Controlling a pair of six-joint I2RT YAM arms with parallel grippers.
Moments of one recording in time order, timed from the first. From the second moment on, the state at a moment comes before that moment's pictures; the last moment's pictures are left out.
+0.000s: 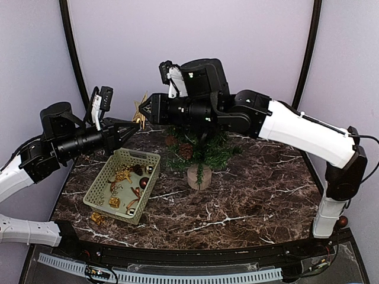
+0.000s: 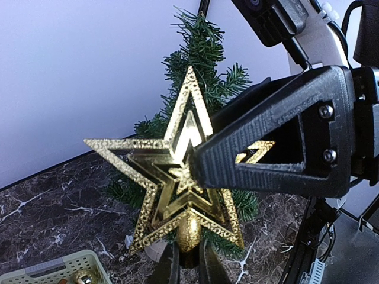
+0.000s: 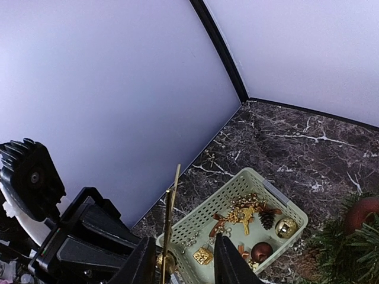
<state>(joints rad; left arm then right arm) -0.78 0.89 0.95 -0.18 0.14 -0.21 1.19 1.83 1.99 -0.40 0.16 0.55</state>
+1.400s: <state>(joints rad) -0.78 1.29 1.38 -0.33 0.16 -0.25 1.16 1.35 1.73 -0.25 0.47 0.15</state>
